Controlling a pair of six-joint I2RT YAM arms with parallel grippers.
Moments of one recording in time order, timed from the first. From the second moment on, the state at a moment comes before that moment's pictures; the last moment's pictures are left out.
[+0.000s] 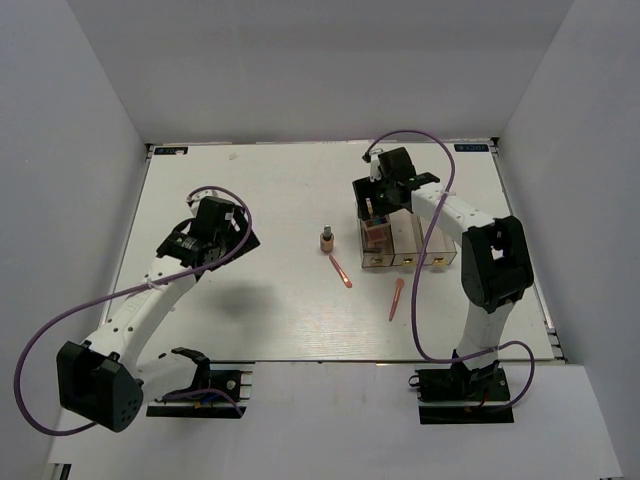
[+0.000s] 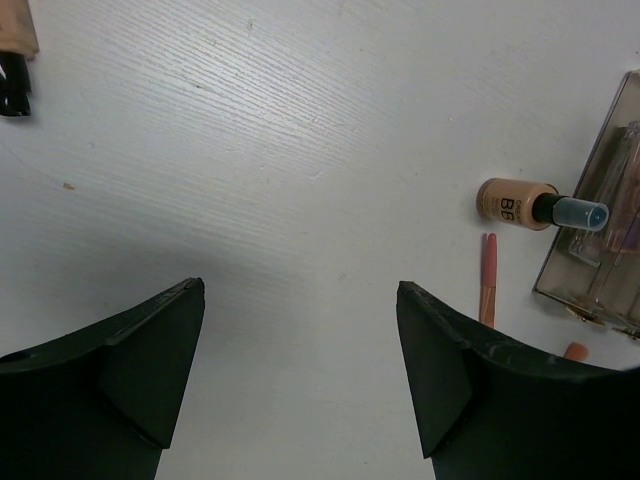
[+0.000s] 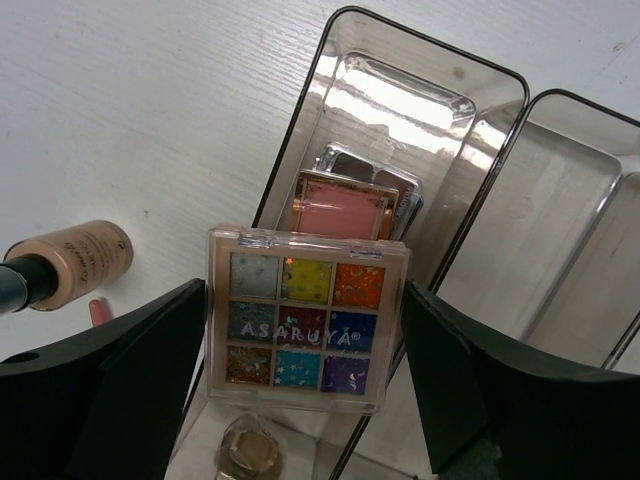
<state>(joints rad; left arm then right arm) -0.37 1.13 0.95 -0.69 -0.23 -0.77 0.42 1.87 1.43 -0.44 -0.09 0.02</state>
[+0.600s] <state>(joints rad) -0.37 1.17 0.95 -0.67 -0.22 -0.76 0.40 1.81 1.41 -0.42 -0.23 -0.03</state>
